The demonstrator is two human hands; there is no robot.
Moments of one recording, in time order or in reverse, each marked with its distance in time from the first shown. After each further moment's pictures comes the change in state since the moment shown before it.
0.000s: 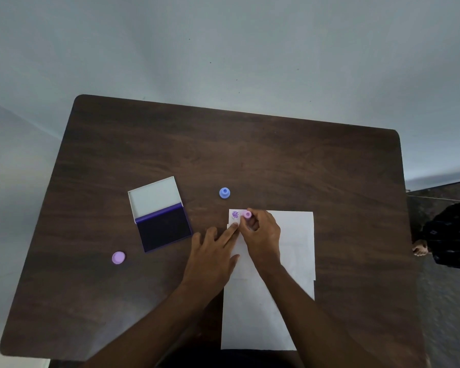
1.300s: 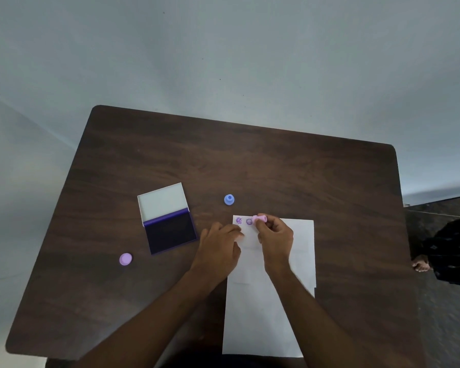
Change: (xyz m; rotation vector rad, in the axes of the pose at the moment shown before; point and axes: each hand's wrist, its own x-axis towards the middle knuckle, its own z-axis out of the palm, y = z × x) left_hand 0.028 0.003 -0.019 -0.222 0.074 -0.018; right_hand -0.001 -0.008 -0.021 0.488 0.132 0.163
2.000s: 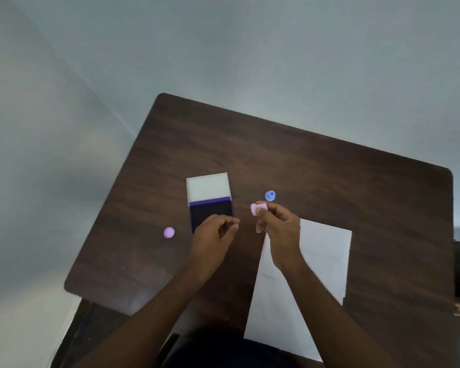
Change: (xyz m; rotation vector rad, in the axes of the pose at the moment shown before) left_hand -0.069 -0.053 -0.048 -0.574 0.305 -0.370; right_hand -0.063 -0.058 0.036 0.179 -0.413 -0.109
